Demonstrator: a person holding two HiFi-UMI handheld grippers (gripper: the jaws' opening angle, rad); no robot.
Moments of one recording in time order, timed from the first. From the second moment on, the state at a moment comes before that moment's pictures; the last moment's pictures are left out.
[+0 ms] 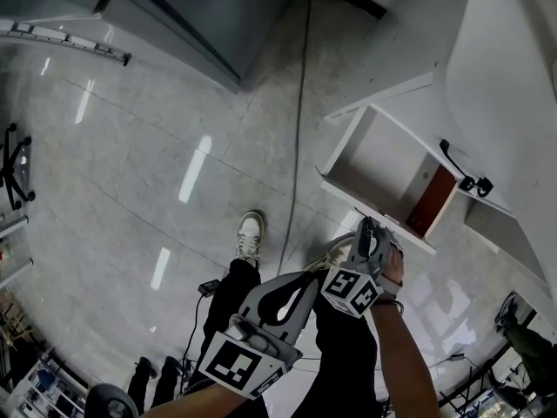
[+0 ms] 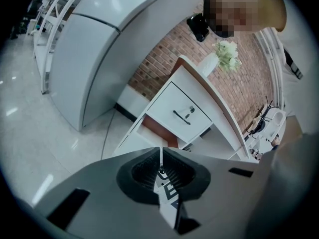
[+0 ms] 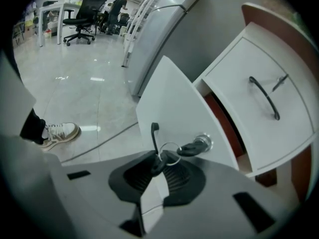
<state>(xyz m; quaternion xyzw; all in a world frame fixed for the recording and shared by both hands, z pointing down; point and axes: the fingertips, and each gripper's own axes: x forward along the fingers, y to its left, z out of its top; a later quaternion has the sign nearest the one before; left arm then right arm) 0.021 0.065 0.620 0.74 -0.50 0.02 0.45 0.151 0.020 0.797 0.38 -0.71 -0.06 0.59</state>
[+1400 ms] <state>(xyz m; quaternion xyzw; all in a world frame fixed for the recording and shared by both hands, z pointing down) 0.023 0.041 0.511 0.76 -0.49 0.04 0.43 0.162 0.040 0.713 0.36 -0.69 -0.01 0.63</state>
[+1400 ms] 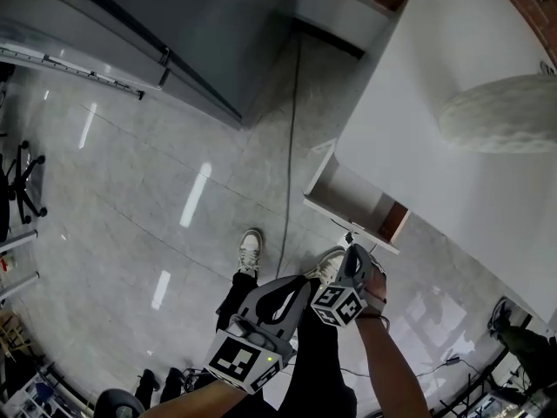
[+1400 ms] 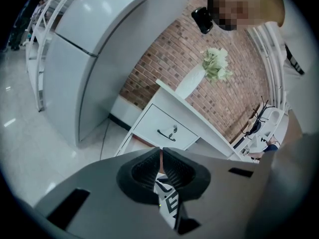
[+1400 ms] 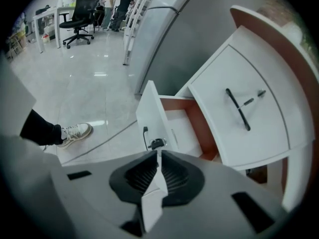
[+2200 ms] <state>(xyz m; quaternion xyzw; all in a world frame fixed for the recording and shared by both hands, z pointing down) 0.047 0.035 0.405 0.80 -0.46 0.06 0.37 0.161 0.061 0.529 0.48 -0.70 0.10 0.53</state>
